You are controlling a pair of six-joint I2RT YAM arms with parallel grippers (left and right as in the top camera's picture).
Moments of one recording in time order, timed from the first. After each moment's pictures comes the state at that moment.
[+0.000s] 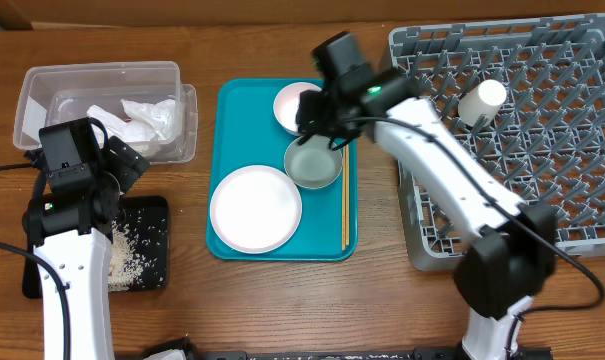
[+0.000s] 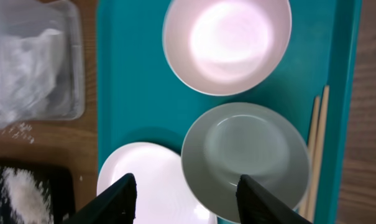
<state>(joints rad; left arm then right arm) 0.26 1.23 1.11 -0.84 -0.19 -0.62 0.57 2.01 1.84 -0.92 -0.11 0.66</state>
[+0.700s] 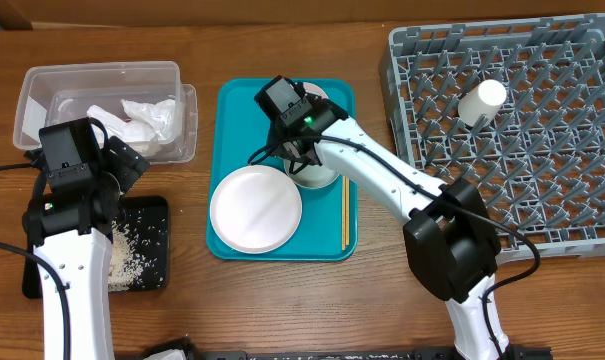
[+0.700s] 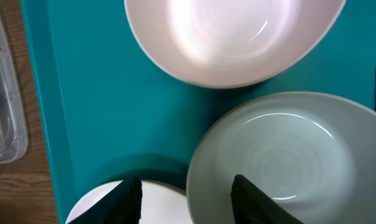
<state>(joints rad) 0.26 1.23 1.11 -0.84 -0.19 -0.62 0.70 2.17 1.84 -0.82 0.09 0.88</state>
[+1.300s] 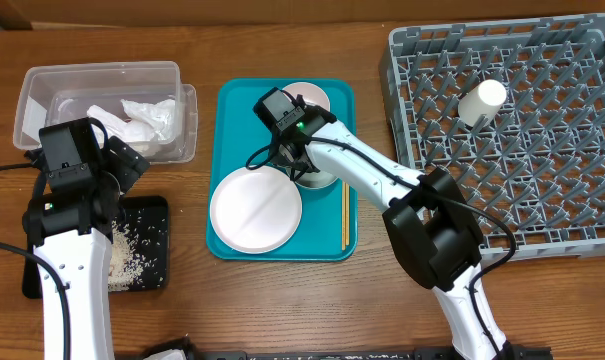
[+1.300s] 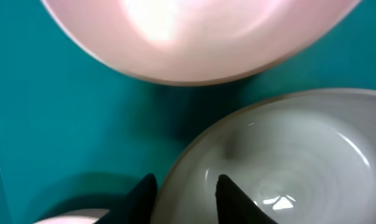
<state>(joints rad) 0.26 1.23 1.11 -0.84 -0.19 -0.62 0.70 2.27 1.84 -0.82 0.10 0.89</state>
